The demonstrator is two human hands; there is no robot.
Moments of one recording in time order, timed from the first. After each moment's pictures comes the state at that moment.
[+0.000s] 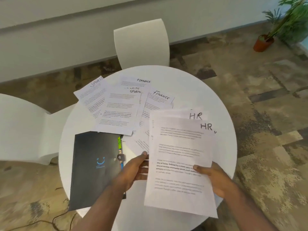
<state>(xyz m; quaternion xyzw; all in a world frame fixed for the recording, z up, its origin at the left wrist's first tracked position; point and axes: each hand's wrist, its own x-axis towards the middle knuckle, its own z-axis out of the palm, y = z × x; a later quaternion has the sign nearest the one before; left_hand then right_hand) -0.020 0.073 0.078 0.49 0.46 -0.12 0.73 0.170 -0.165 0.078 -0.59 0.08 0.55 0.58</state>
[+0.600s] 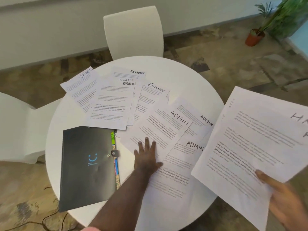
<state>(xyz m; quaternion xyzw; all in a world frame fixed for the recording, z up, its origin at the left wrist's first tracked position) 0.028 0.047 -0.026 0.90 0.30 -0.25 0.17 0.195 -0.289 0.116 -0.63 0.15 0.34 0.68</state>
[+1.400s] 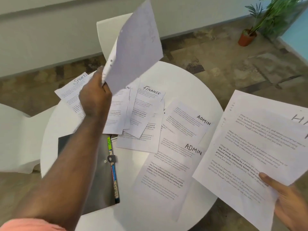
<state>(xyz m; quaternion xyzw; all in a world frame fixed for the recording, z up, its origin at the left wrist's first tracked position) 0.091 0.203 0.187 0.83 0.44 0.30 0.16 0.190 -0.298 0.120 -0.65 0.17 0.28 0.69</state>
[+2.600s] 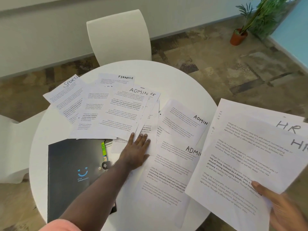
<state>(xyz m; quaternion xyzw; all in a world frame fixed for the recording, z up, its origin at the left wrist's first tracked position) 0.049 0.127 -0.047 0.99 0.03 -0.14 0.01 0.169 -0.295 0.100 -0.62 0.23 0.28 0.70</state>
